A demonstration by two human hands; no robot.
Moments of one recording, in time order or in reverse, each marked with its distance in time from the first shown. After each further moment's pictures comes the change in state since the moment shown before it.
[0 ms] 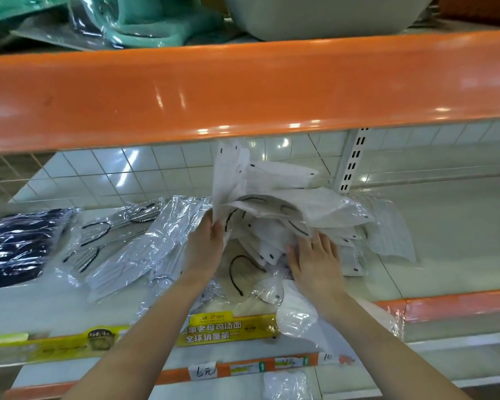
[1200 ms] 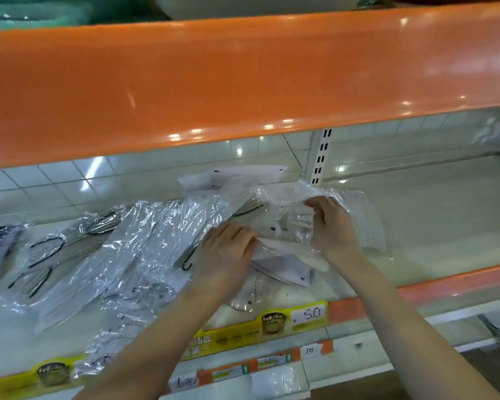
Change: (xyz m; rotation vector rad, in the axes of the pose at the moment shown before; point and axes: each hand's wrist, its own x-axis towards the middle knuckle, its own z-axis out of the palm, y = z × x) left_hand -0.019 0.038 0.053 0.389 0.026 0.751; right_hand 0.057 0.068 -0.034 0.399 0.091 0.174
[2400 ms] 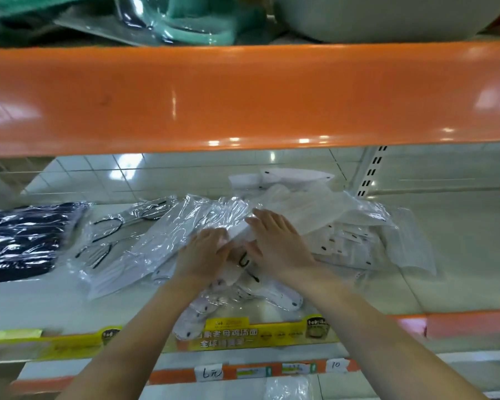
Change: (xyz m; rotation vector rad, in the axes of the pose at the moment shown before) left_hand -0.039 -0.094 -0.041 -0.019 -0.473 -0.597; right_hand -0.037 -0.119 0.085 -0.323 -0.456 -0.547
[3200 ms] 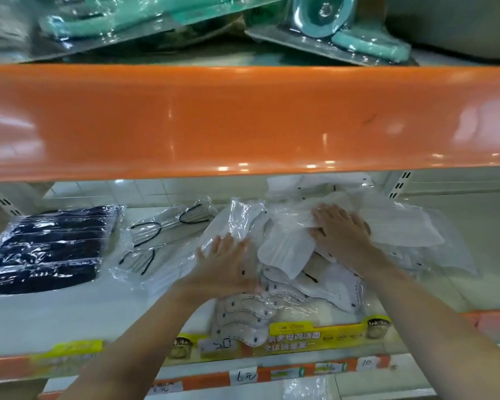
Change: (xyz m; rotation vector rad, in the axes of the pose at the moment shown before) left_hand -0.004 -0.077 -0.033 0.158 -0.374 0.174; right_hand 0.030 0.029 0.008 -0.214 -0.157 0.389
